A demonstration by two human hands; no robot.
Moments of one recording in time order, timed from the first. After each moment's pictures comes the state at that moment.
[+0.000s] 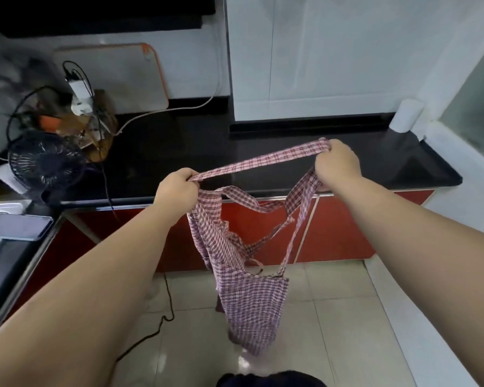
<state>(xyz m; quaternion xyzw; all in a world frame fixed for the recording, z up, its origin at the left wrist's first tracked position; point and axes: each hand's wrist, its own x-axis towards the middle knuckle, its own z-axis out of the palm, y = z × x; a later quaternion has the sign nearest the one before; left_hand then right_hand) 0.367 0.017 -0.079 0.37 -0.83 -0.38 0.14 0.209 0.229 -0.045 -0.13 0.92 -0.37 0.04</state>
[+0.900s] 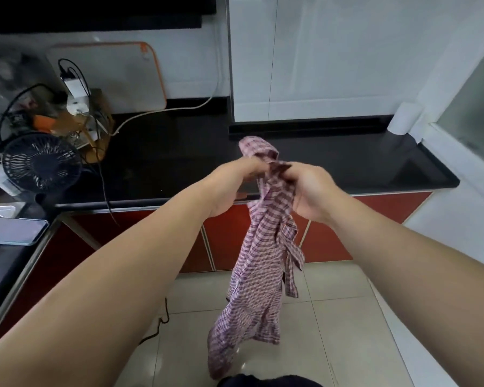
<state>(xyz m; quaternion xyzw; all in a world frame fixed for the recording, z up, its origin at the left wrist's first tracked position) 0.338 0.066 -0.039 0.17 -0.70 -0.69 -0.01 0.259 0.194 -0.053 -0.09 0.60 -0.70 0.37</state>
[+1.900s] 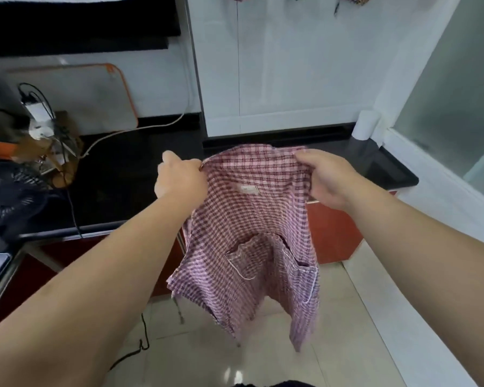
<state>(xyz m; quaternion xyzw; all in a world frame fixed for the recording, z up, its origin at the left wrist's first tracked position) 0.317 0.046 -0.036 0.31 -0.94 -0.09 0.09 0.224 0.256 -0.016 -0.11 0.71 -0.65 0.25</state>
